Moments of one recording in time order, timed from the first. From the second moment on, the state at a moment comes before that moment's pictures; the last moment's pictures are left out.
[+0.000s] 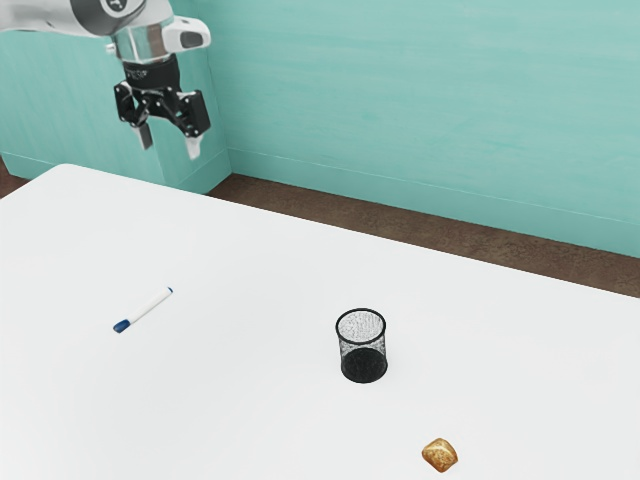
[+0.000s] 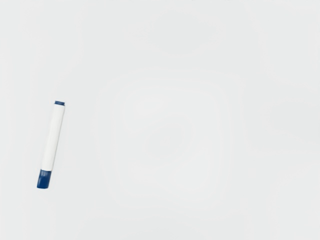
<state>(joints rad) -0.08 0.12 0.14 -1.41 0.03 1.51 0.00</state>
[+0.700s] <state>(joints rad) -0.05 0.02 0.26 -2.11 0.05 1.93 0.00</state>
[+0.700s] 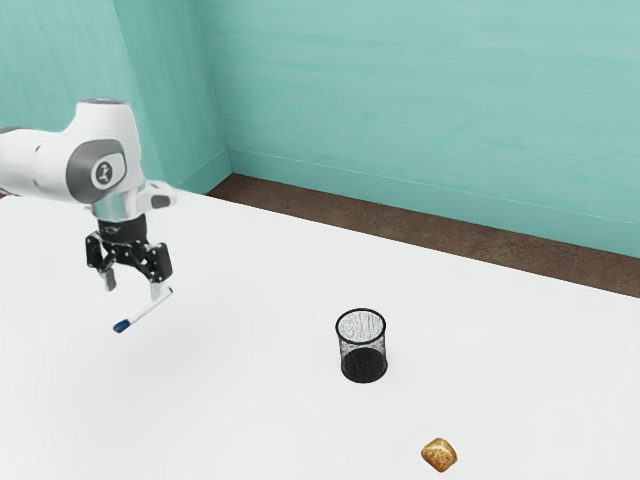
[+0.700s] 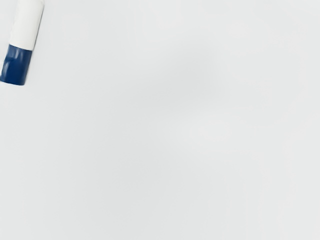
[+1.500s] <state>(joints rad) -0.04 0.47 0.41 -1.85 -0.11 2.18 0.42</state>
